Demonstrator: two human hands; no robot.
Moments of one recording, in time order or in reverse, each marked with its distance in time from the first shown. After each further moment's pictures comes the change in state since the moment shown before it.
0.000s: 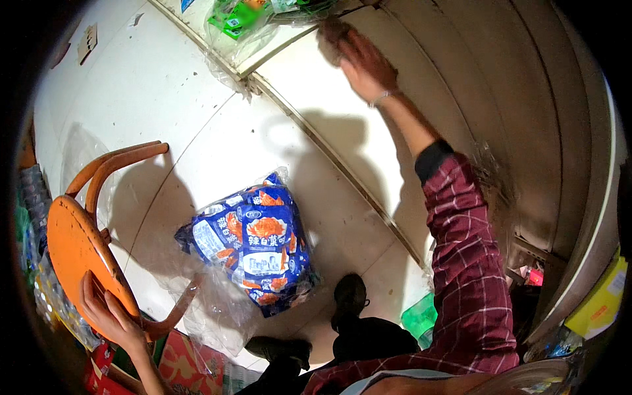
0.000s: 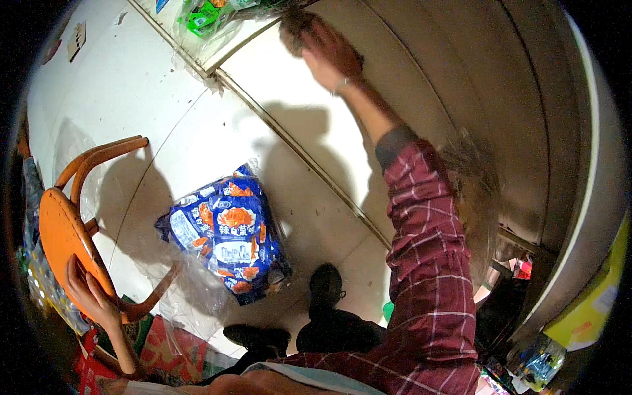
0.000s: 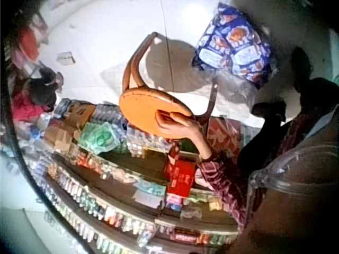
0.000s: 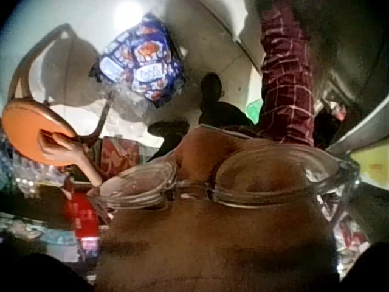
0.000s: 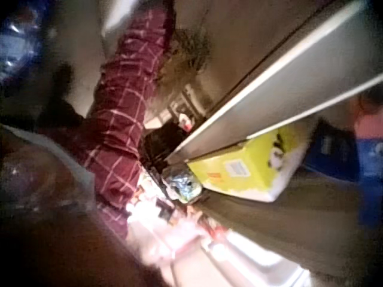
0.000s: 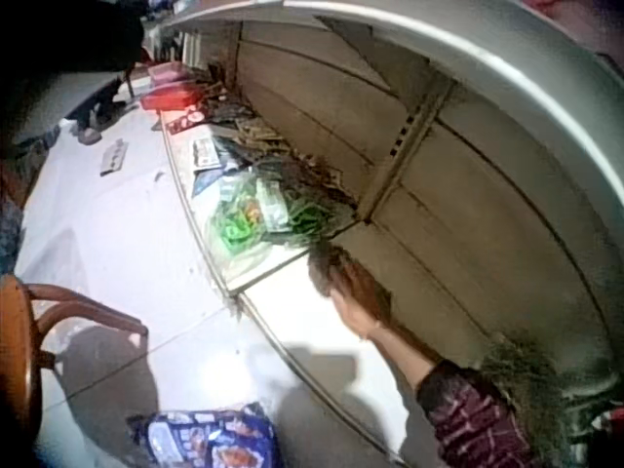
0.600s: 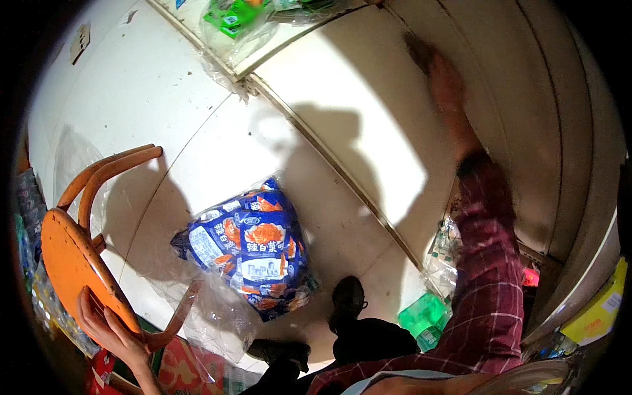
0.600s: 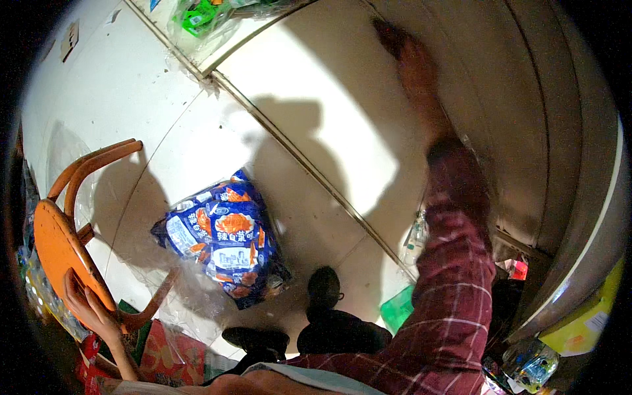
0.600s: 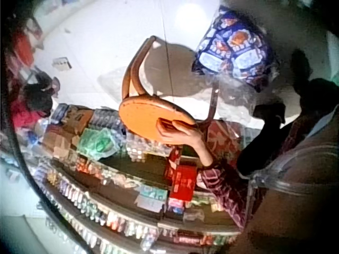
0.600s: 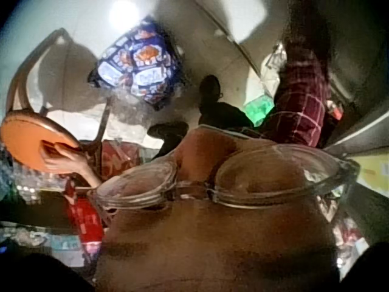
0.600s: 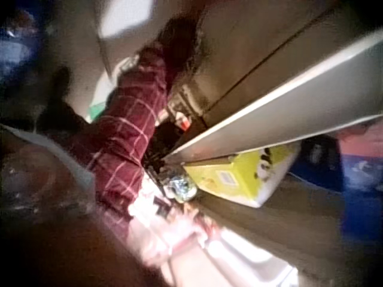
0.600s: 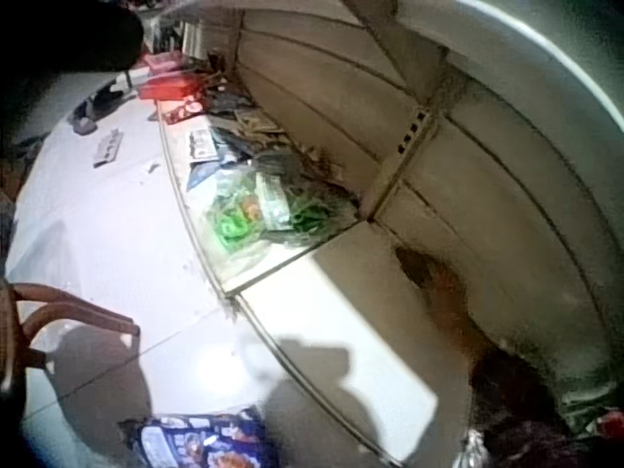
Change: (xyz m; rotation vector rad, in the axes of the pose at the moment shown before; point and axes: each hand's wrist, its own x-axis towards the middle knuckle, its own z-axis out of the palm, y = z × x) left_hand 0.004 0.005 0.003 0.089 -0.058 -0.014; right_hand -0.055 0.157 -0.048 -0.497 -0.158 0.350
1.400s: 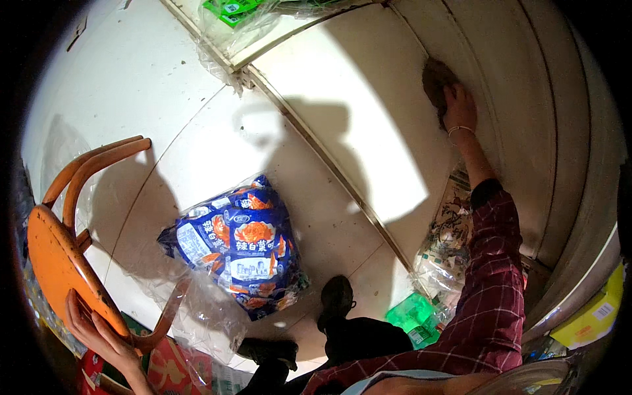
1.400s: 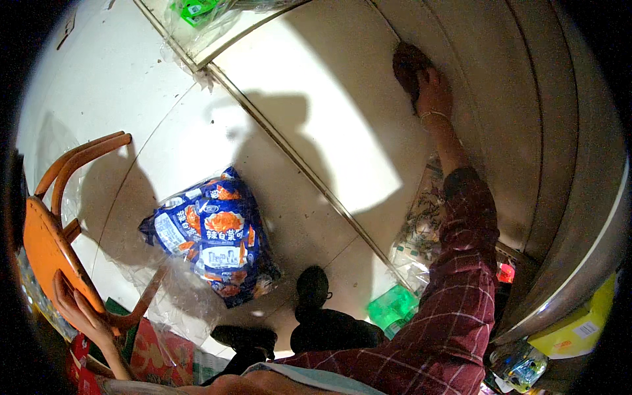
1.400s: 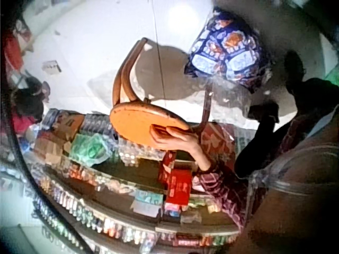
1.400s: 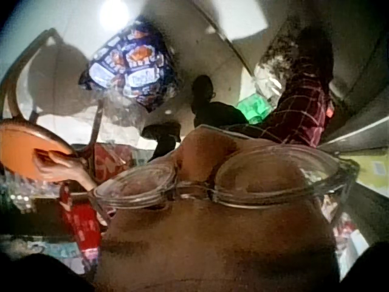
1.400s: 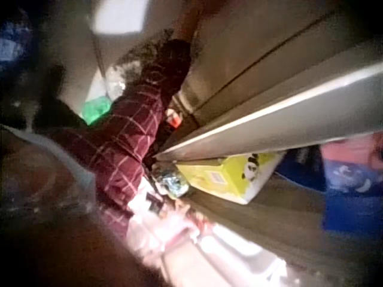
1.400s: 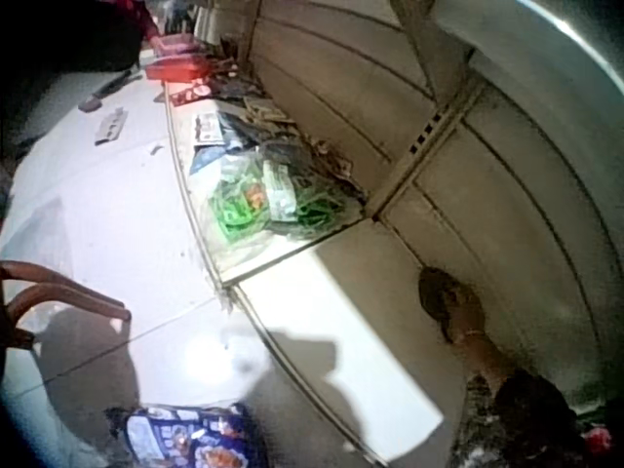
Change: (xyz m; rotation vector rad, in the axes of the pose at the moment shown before) left_hand -0.003 -0.003 -0.003 -0.036 -0.003 -0.028; right_hand -0.046 0.019 -0.018 -0.238 -0.222 -0.047
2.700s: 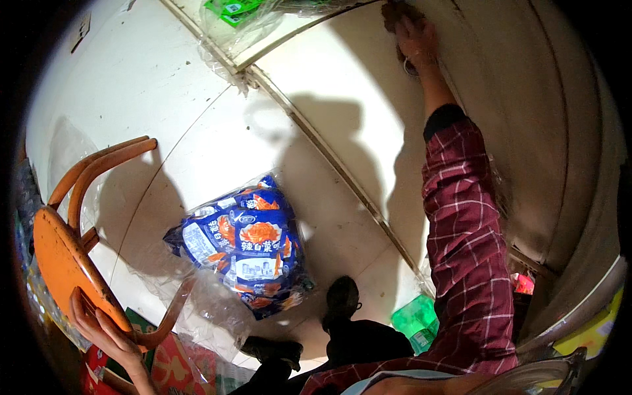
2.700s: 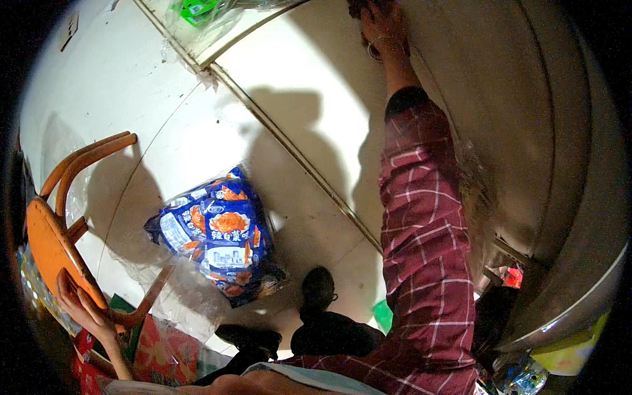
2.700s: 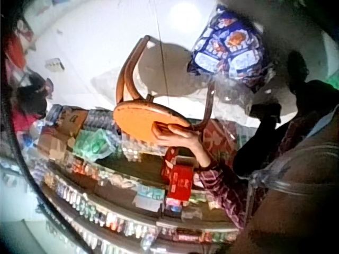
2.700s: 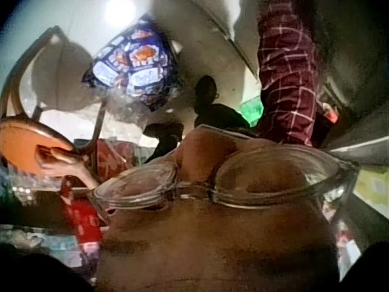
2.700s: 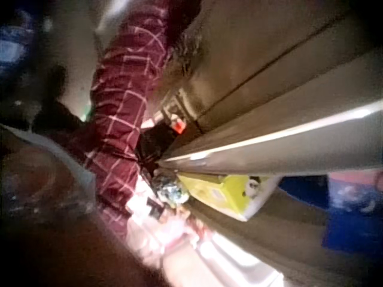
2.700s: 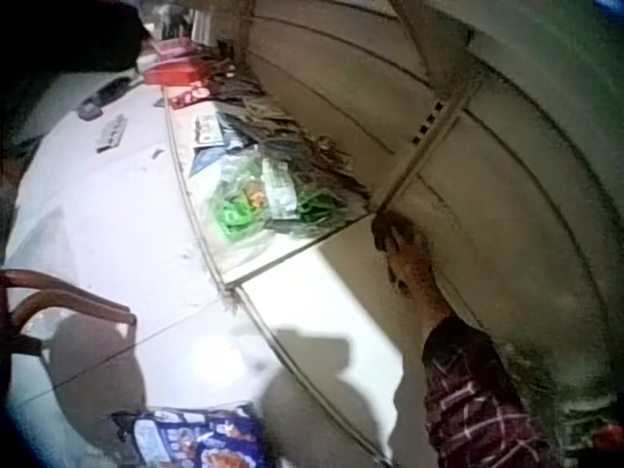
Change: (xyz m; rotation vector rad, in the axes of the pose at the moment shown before) left_hand 0.005 0.003 0.002 0.001 0.010 0.027; right_hand 0.152 -0.092 0.002 0.747 0.309 0.188
